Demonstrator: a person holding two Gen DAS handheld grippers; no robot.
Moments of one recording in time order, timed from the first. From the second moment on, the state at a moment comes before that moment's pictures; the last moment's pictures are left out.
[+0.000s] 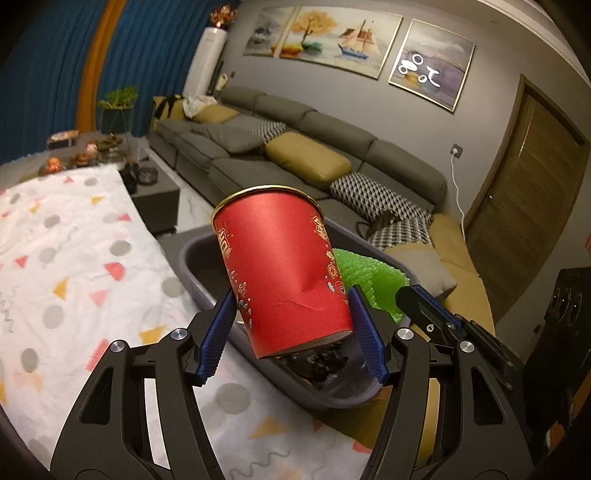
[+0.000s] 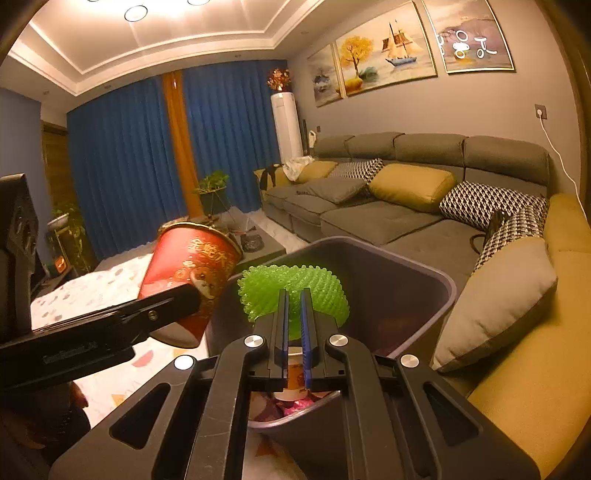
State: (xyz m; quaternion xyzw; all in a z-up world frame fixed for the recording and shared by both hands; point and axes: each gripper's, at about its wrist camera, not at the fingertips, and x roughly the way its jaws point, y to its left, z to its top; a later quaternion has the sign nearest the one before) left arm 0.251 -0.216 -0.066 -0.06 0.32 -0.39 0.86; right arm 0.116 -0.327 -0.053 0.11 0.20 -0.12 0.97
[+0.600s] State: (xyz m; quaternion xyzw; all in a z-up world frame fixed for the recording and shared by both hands) left arm 0.225 -0.143 -0.073 -0.02 0.31 -0.24 0.92; right arm 0.090 -0.308 -0.052 0.10 0.19 -0.13 0.97
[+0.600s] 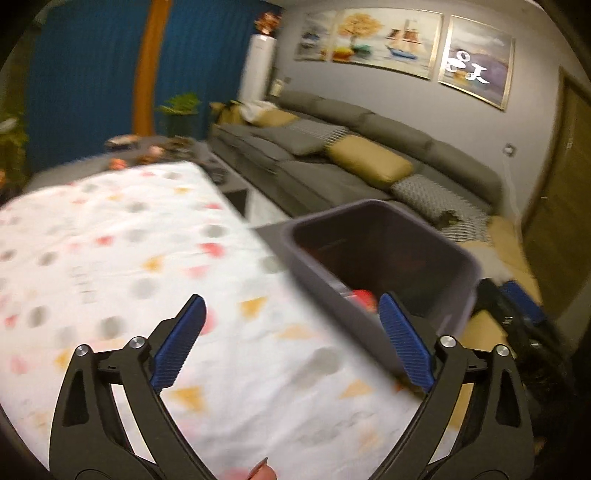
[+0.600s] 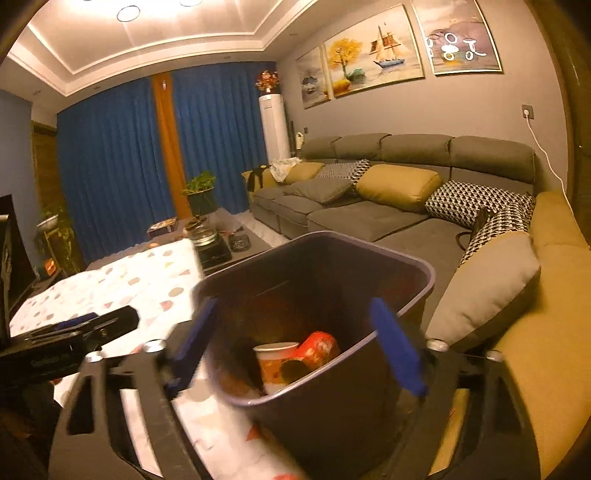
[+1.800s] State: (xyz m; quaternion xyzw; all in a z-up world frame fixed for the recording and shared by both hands) left arm 0.025 0.033 -0.023 -0.02 0.21 -0.04 0.98; right arm -0.034 -0.165 -0.002 0.04 0.15 -0.08 0.99
